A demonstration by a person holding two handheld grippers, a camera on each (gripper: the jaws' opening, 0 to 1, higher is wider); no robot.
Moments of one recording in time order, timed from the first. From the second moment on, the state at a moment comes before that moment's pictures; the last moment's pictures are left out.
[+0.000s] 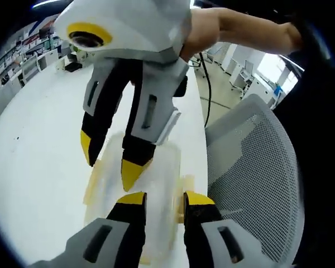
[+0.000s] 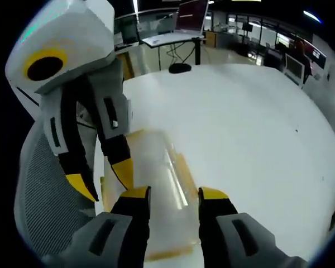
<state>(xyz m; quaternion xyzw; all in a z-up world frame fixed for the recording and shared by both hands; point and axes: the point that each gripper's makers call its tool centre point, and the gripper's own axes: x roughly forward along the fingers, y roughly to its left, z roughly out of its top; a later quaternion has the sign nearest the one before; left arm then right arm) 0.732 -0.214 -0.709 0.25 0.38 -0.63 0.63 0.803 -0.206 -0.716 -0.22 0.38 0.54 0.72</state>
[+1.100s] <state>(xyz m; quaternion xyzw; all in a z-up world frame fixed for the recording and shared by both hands) 0.731 -0.213 -0.714 0.34 0.28 -0.58 0.69 0.800 -0.199 -0.720 -0.27 0.43 0.61 0.61</state>
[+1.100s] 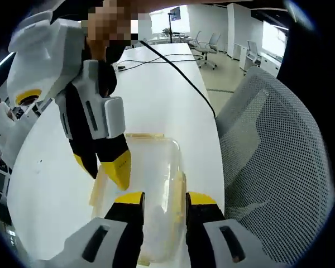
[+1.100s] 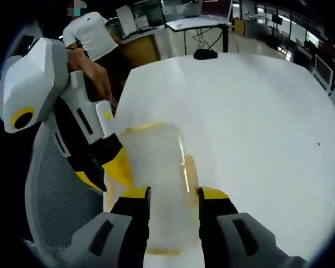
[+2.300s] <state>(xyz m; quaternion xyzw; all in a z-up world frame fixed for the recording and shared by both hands) 0.741 -0.209 -0.716 0.38 0.24 -0.57 0.69 0.787 -0.193 -0.734 -0.28 0.48 0.65 0.52</state>
